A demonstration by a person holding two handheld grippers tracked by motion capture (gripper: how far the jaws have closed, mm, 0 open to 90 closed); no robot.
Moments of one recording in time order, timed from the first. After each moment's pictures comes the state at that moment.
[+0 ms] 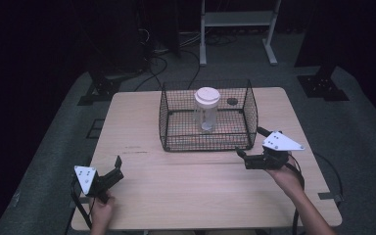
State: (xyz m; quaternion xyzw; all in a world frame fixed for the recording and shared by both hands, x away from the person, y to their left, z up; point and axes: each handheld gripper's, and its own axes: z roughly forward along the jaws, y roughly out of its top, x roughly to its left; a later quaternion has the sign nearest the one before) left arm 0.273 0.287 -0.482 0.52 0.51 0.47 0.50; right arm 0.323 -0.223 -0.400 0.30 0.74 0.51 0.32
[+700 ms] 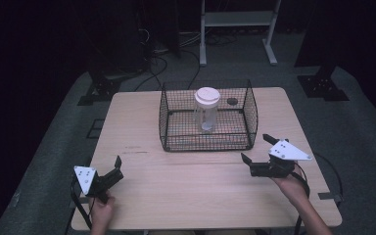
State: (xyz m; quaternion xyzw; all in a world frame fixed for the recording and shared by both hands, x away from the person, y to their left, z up) left arm 0.273 0.287 -0.482 0.52 0.51 0.47 0.50; right arm 0.305 -0.238 -0.413 0.32 0.73 0.51 0.32
